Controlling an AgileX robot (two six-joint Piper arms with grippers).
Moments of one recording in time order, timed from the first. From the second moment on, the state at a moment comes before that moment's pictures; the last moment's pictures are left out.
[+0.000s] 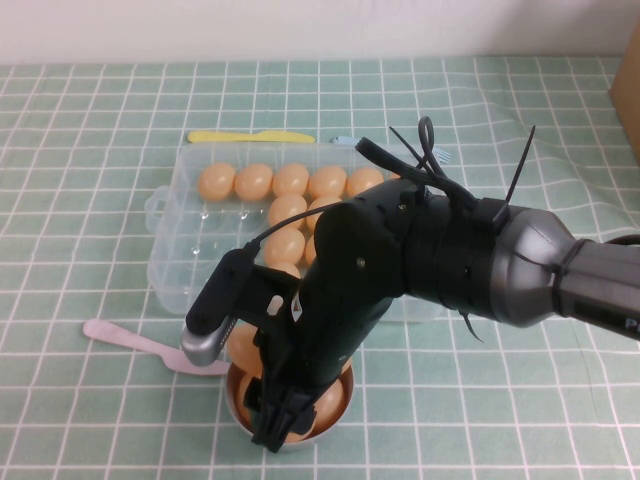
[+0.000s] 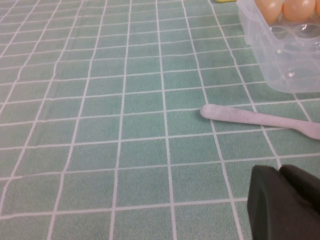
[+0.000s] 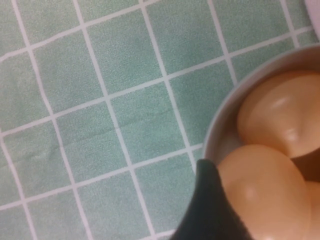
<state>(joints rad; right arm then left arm) 0.92 1.89 -1.48 0.26 0.90 -0.44 -0.06 -0.01 0.03 0.00 0.37 0.04</state>
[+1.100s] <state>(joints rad) 0.94 1.30 -1.35 0.21 1.23 -0.24 -0.06 -0.01 0.03 0.00 0.37 0.04</state>
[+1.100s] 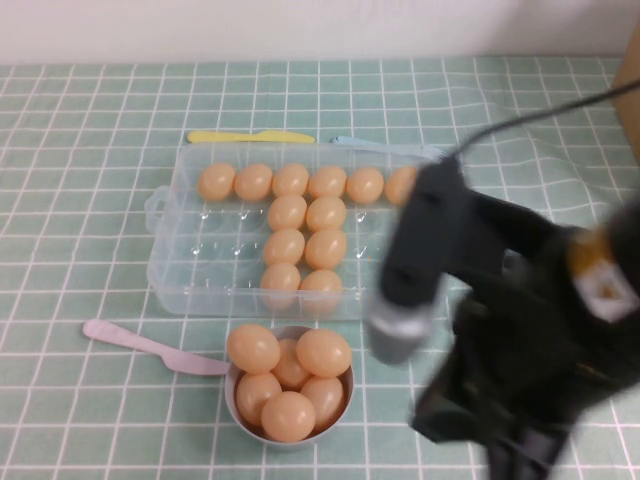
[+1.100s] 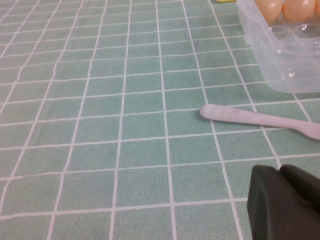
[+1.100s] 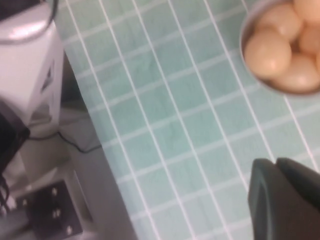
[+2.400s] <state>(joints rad) 0.11 0.05 0.02 0.02 0.15 -0.05 -0.06 -0.01 0.03 0.00 0.37 0.04</state>
